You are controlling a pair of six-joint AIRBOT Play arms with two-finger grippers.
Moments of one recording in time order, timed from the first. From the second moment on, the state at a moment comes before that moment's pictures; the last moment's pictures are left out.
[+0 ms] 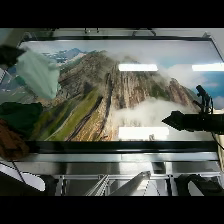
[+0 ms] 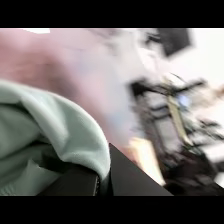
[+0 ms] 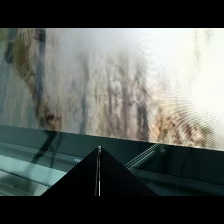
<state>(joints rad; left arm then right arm) 0.49 -1.92 2.01 0.08 -1.62 -1.07 -0.10 -0.78 0.62 -0.87 1.15 1.47</state>
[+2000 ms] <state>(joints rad) -0.17 -1.48 0.81 0.76 -1.30 -1.21 -0.10 -1.30 0.62 -0.92 1.18 1.24</state>
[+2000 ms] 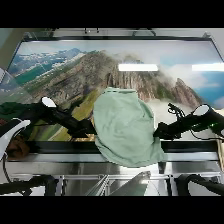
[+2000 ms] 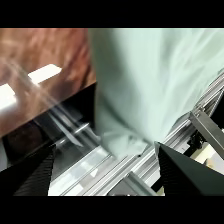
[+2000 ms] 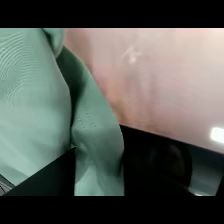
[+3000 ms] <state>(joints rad) -0.15 -0.93 1.55 0.48 -1.45 -1.17 -0.10 -0.70 1.16 -0.23 1.29 0.93</state>
